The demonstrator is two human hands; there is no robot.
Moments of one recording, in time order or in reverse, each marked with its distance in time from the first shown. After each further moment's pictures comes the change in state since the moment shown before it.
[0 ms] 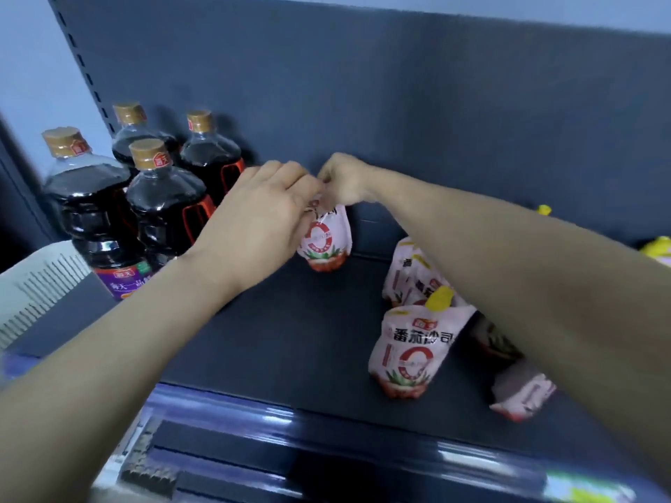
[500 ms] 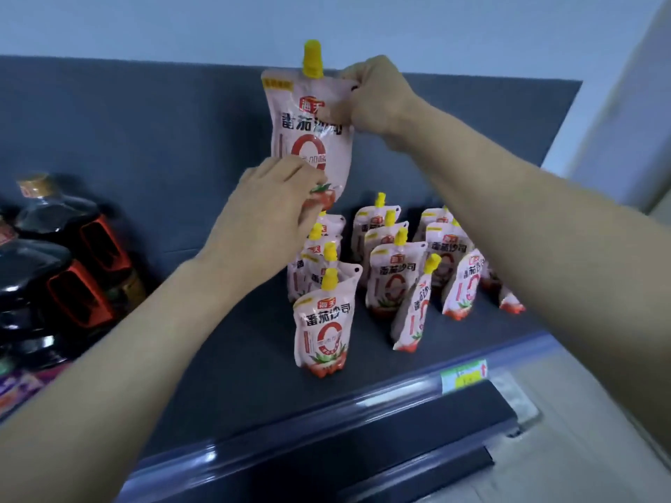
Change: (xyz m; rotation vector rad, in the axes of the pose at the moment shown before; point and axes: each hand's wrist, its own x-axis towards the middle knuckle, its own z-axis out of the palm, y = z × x) left_hand 0.042 0.083 -0.029 -0.393 0.137 0.272; right_hand -0.184 0.022 -0.131 0.396 0.719 0.327
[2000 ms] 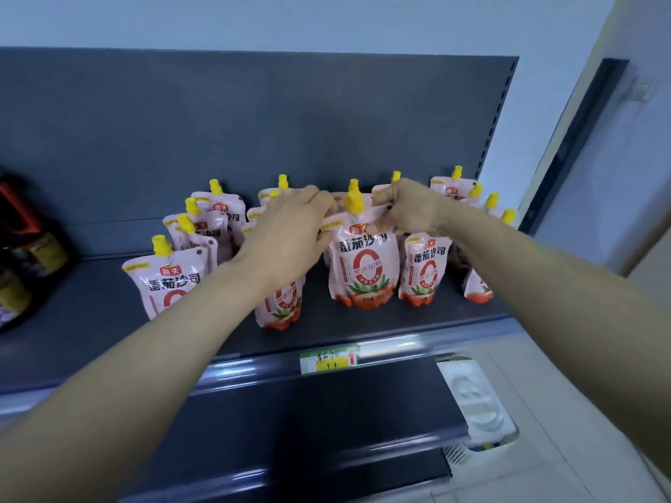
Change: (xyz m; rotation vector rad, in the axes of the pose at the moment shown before) left_hand 0.060 0.219 0.133 0.085 -0.188 -0.129; right_hand -0.113 0.258 -0.154 -0.054 -0.421 0.138
